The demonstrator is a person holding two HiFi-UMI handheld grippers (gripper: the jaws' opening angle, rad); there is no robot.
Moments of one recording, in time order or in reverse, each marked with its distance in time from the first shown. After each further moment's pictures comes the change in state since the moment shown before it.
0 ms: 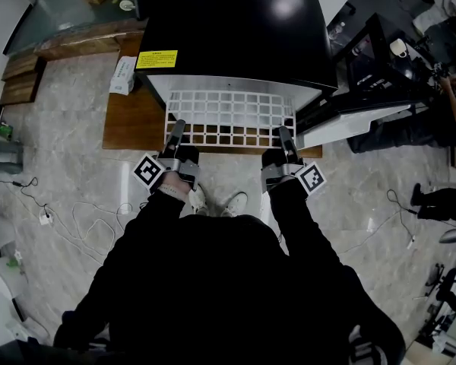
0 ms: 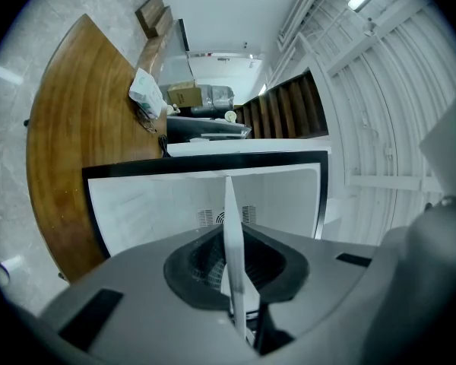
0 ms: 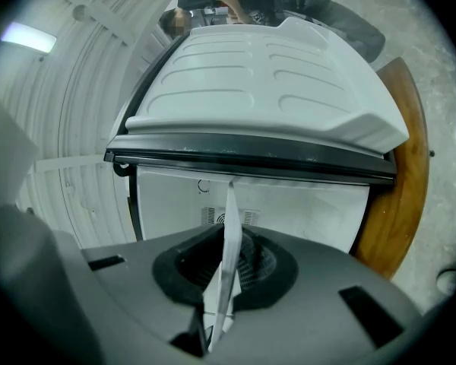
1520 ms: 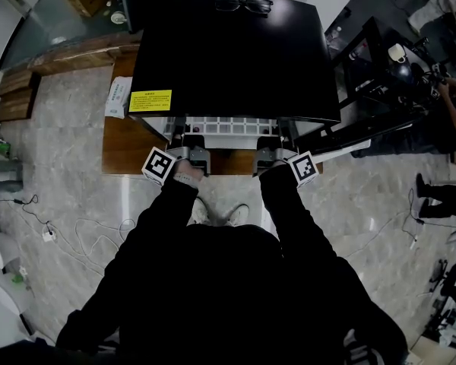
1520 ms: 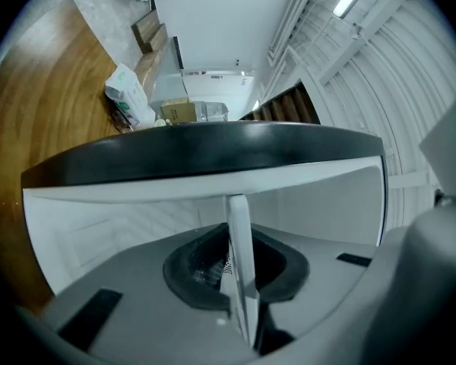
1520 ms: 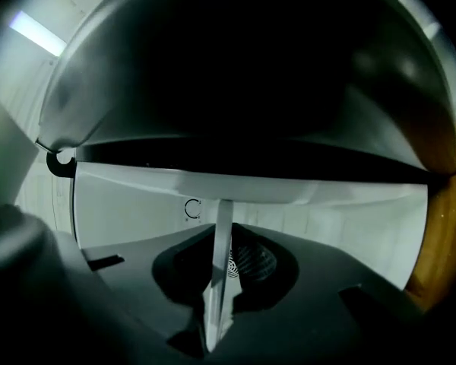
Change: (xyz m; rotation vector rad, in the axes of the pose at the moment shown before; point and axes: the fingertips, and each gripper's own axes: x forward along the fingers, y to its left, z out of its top) left arm 0.103 0.004 0.040 0.063 -0.156 -0.029; right arm 0.101 0.004 0.029 0.021 -0.209 0.013
